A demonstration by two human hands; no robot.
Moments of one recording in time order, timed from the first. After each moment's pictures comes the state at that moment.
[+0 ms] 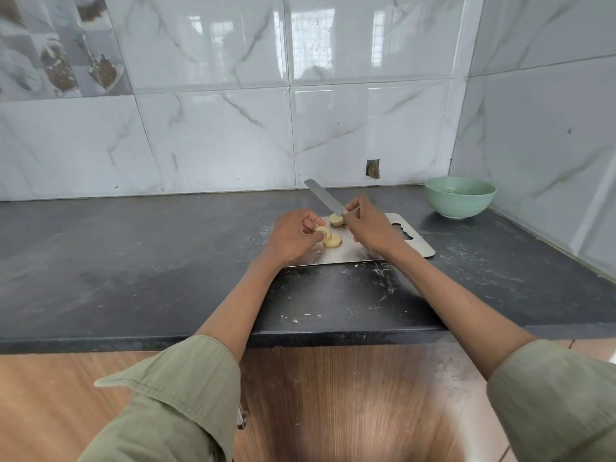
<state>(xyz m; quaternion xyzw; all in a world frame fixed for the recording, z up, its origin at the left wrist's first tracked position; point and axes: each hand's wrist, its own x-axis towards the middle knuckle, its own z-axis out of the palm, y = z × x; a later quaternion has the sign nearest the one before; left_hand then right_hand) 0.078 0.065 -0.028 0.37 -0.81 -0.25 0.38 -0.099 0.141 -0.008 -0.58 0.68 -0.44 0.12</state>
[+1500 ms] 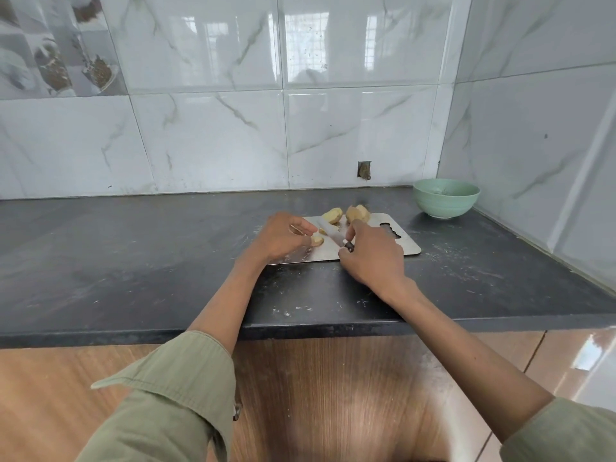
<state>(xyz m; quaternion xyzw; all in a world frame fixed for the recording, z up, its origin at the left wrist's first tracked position) 0.090 0.067 -0.022 0.38 -0.82 -0.29 0.32 -0.070 0.211 -0.027 -0.56 0.76 -0.32 -0.08</state>
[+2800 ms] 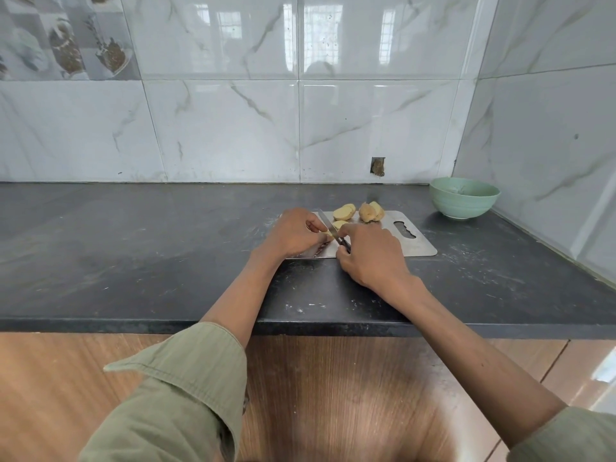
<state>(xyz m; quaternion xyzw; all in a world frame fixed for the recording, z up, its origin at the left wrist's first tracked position) 0.083 0.056 -0.030 0.39 -0.85 -0.19 0.30 -0.049 0.208 -0.022 -0.63 0.72 -0.25 -0.13</state>
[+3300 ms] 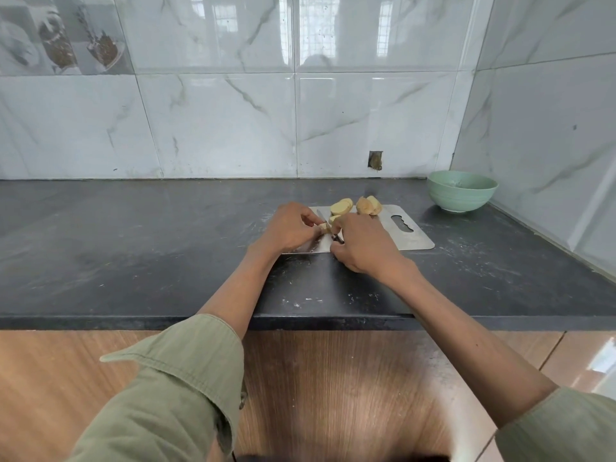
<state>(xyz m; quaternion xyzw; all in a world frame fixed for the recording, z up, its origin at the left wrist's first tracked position) 0.084 0.057 -0.031 0.39 -0.84 -0.19 0.31 -0.051 0.193 -0.014 -0.66 0.71 -0.22 -0.05</state>
